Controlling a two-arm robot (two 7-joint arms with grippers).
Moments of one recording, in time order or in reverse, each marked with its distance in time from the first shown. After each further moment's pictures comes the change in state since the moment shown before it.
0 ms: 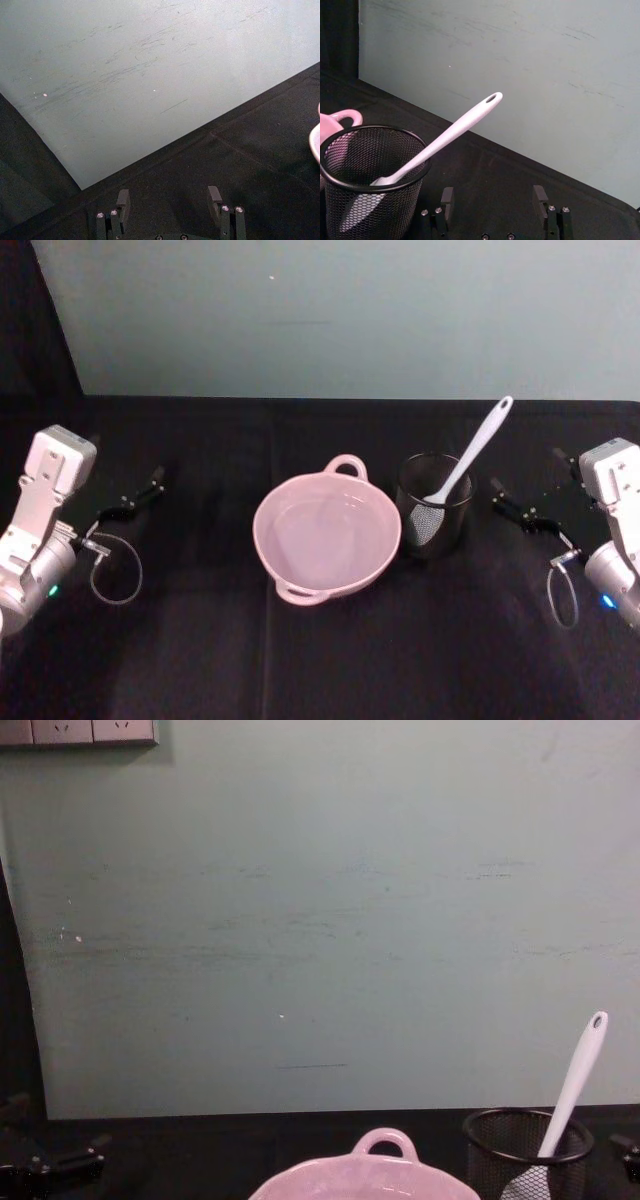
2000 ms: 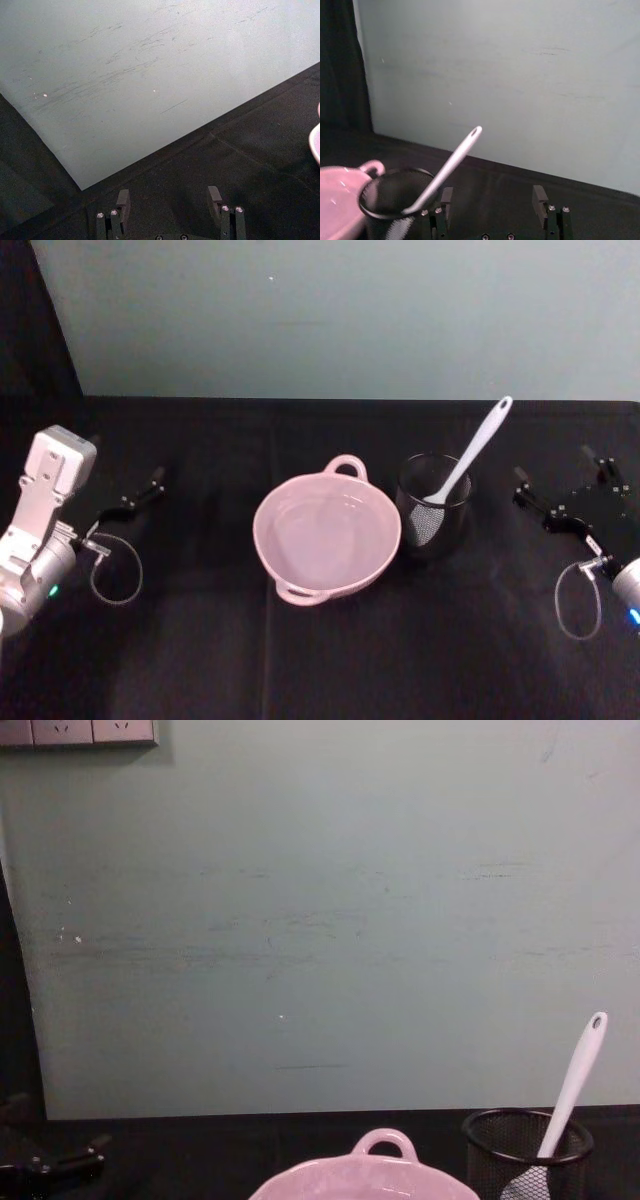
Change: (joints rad) left arm 0.000 0.000 0.000 0.000 0.000 0.000 0.000; right arm -0.167 0.001 0.147 -0.153 0.173 -0.077 0.051
